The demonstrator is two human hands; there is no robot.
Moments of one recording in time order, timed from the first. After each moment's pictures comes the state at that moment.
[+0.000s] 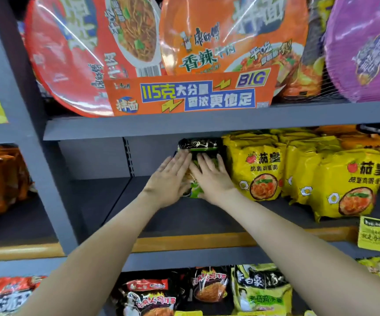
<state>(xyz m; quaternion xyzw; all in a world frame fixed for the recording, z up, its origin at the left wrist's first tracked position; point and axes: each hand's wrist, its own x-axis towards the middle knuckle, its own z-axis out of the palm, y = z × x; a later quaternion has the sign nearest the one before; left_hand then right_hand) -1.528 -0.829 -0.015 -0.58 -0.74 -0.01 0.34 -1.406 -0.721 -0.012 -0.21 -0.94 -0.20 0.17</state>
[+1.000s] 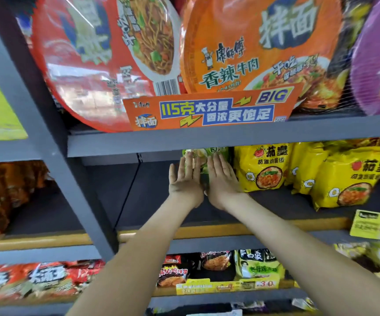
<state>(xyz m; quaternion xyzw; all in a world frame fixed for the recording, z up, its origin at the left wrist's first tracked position) -1.469 -0.828 0.000 -0.44 -0.90 0.05 0.02 -1.389 -0.758 -0.007 -0.30 -0.95 -0.01 0.09</state>
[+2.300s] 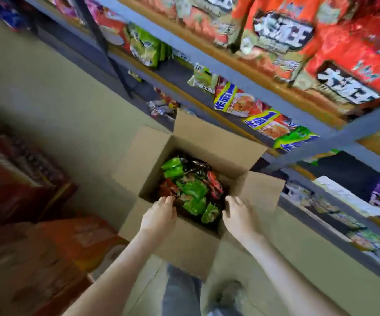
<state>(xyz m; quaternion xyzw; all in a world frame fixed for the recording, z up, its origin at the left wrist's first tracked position) -1.401 -1.421 -0.383 -0.04 -0.93 -0.13 -0.33 -1.364 -1.209 -0.389 -0.10 -0.95 0.14 -0.26</state>
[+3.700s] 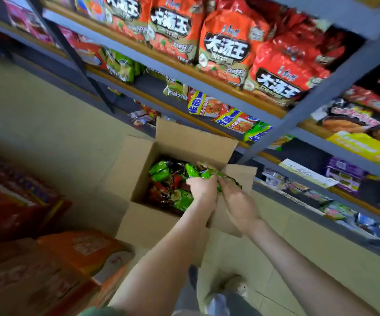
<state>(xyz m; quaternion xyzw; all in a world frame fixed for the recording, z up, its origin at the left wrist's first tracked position) -1.411 -1.266 -0.298 0.39 -0.68 -0.54 -0.32 -1.338 -1.181 -0.320 -0.04 -0.97 0.15 -0.16</state>
